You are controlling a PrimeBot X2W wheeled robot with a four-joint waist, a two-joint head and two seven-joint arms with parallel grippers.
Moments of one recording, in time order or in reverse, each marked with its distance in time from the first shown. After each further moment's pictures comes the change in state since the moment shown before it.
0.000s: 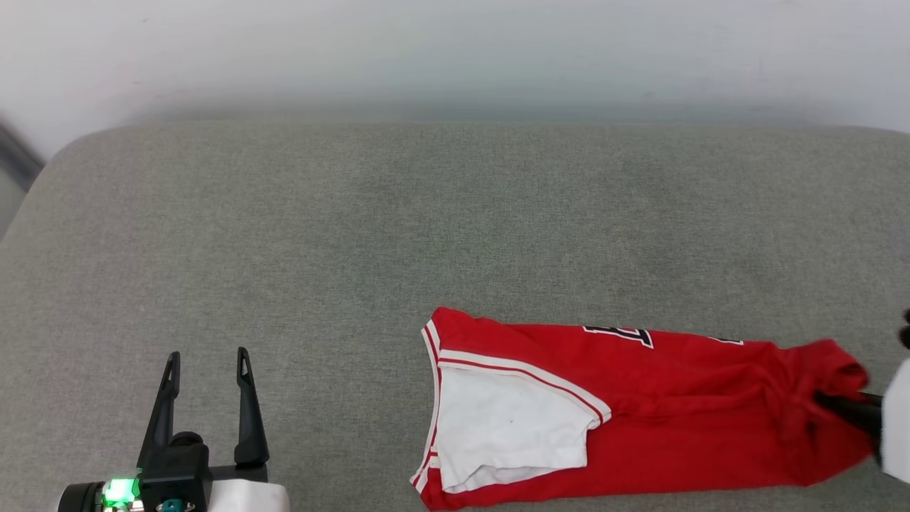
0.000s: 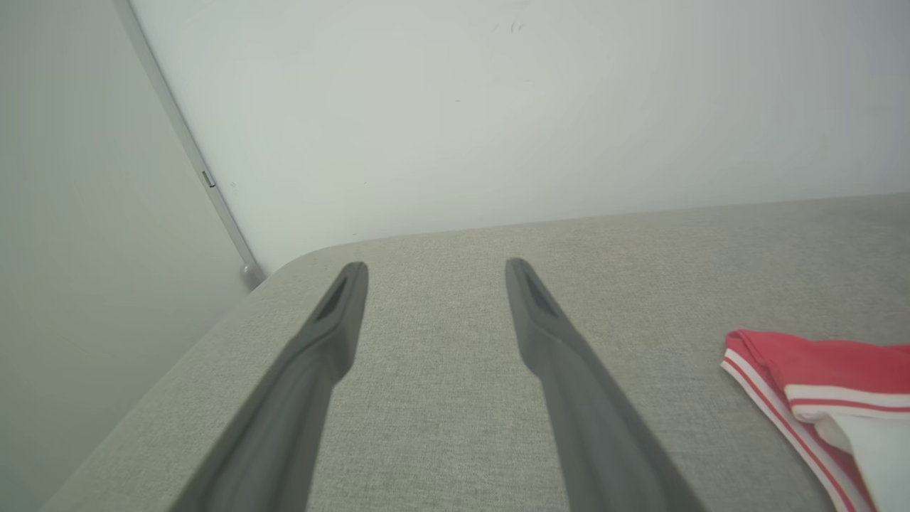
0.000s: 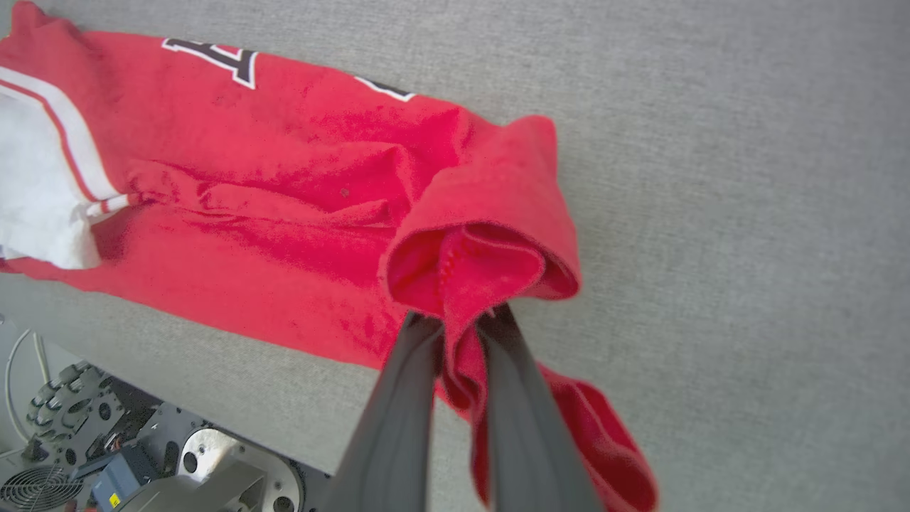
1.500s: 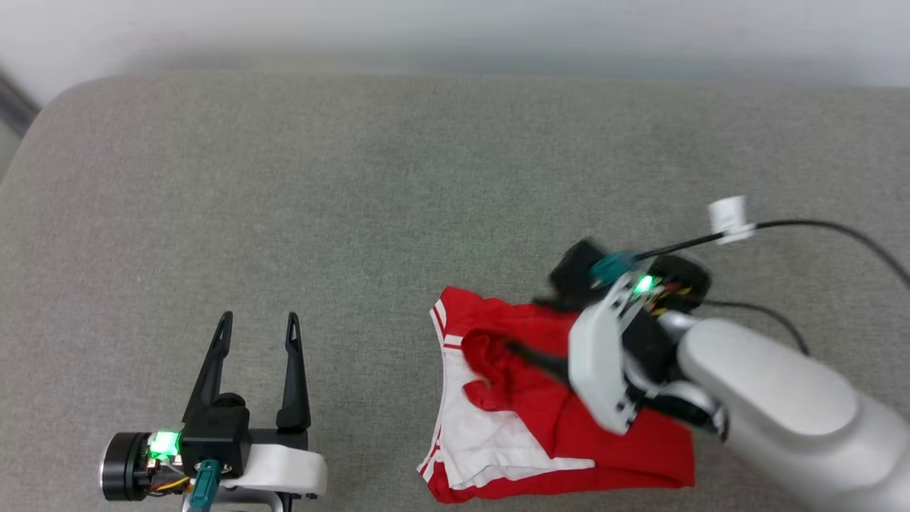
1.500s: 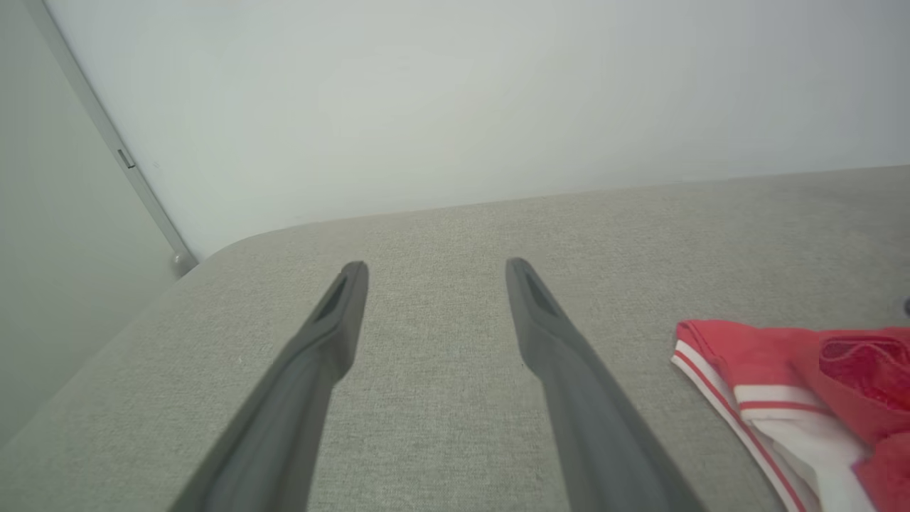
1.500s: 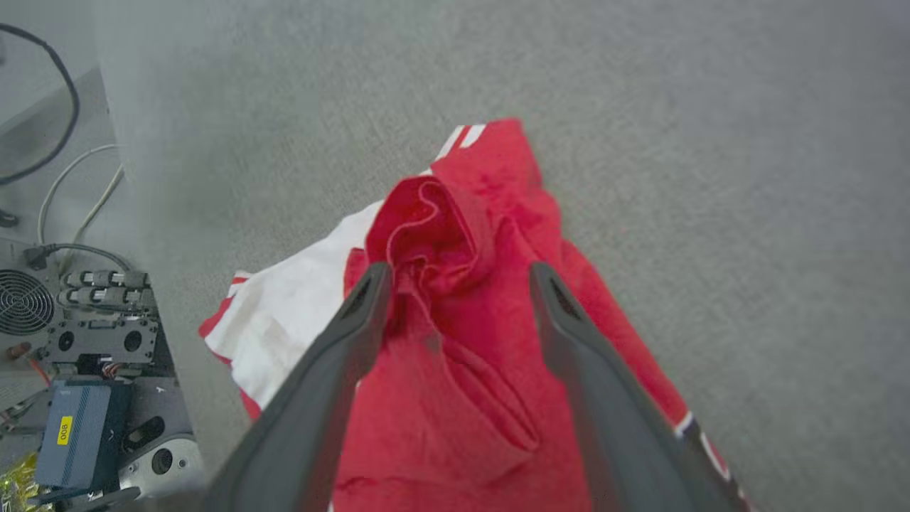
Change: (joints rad) left arm -0.106 -0.077 -0.004 0.058 0.051 -0.119 0.000; right arm -0.573 0.424 0.709 0.082 -0.205 0.000 -0.216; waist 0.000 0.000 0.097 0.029
